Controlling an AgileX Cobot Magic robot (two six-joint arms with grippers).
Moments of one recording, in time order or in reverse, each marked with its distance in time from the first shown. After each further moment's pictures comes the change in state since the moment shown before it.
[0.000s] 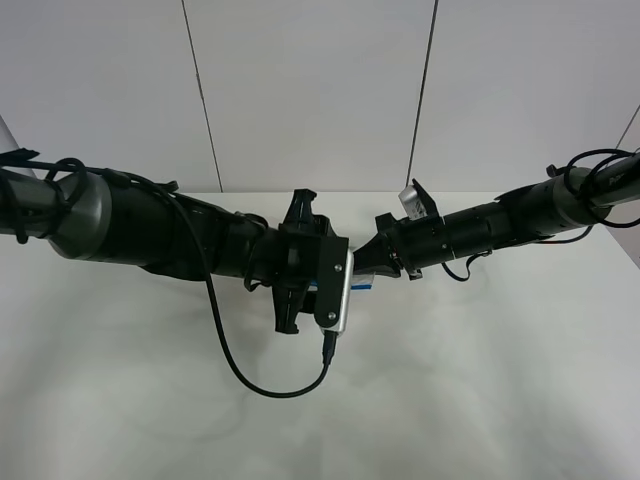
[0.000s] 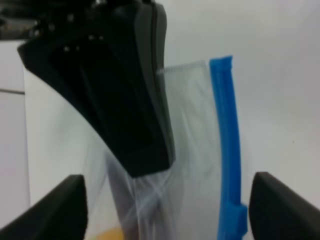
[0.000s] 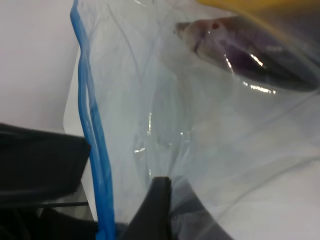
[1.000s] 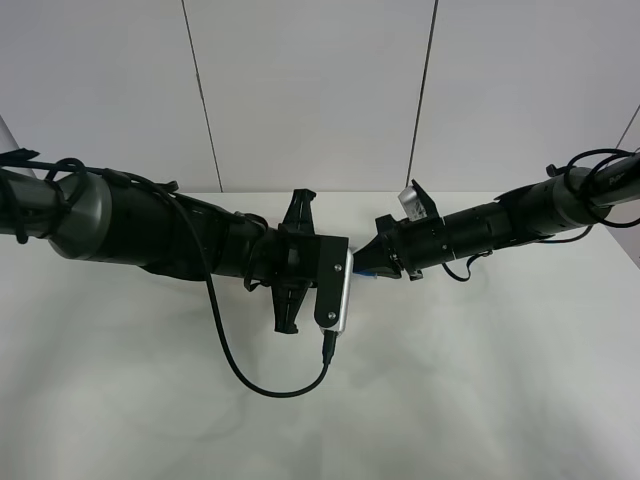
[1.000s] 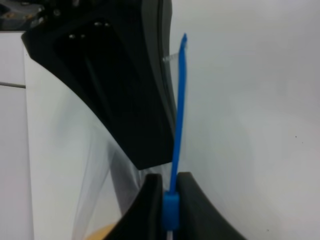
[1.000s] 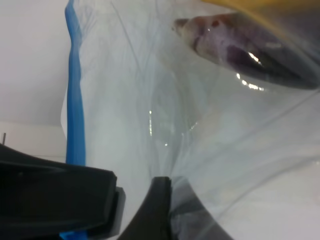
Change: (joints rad) left arm 0.000 0.000 0.000 0.000 0.000 -0.001; right arm 0.000 0.000 -0.001 -0.014 -0.001 0.000
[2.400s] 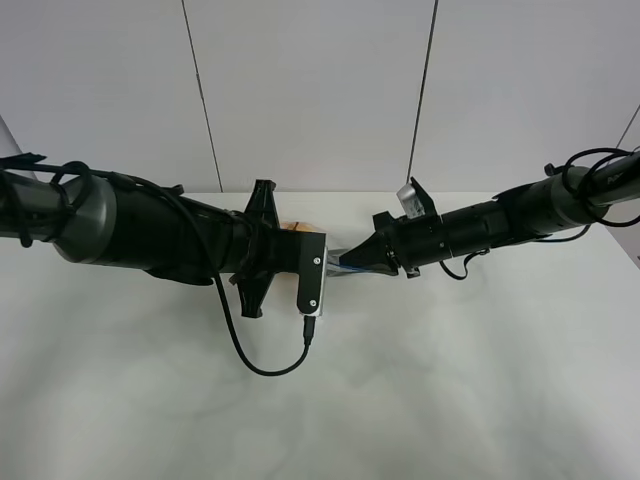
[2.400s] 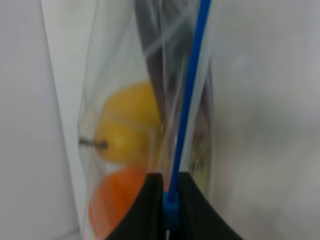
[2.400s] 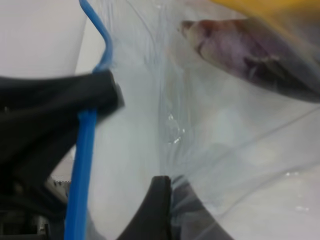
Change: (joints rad) left arm -0.010 0.003 0.000 -0.001 -0.436 0.000; right arm 0.004 0.000 -0.004 0.013 -0.009 0.000
